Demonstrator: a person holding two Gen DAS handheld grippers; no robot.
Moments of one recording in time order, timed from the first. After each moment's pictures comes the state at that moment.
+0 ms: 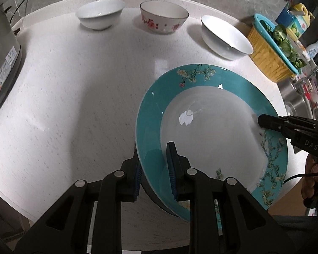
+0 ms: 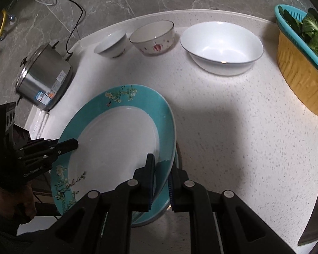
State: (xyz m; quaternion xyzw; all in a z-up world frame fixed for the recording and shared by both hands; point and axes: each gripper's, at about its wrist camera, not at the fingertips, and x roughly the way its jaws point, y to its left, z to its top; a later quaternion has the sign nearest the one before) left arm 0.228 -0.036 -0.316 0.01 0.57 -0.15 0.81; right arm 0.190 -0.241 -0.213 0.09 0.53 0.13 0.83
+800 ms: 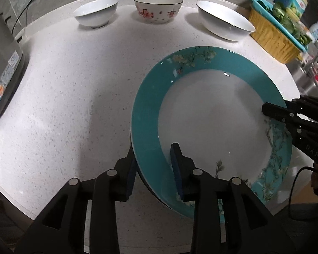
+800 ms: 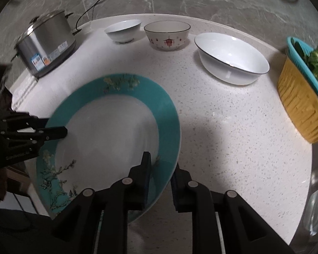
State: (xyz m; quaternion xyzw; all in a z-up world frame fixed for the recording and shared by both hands) left arm 0.209 -0.051 -0.344 0.07 0.55 -0.13 0.82; right arm 0.167 -0.214 -0.238 -0.07 0.48 0.12 0.87
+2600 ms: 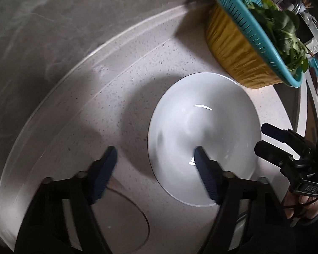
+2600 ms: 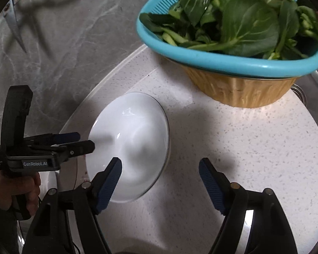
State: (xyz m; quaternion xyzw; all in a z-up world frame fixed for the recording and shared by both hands) left arm 0.594 -0.273 -0.315 0.28 0.59 -0.42 0.63; right arm 0.298 -0.360 -0.215 0.38 0.41 -0.17 0.81
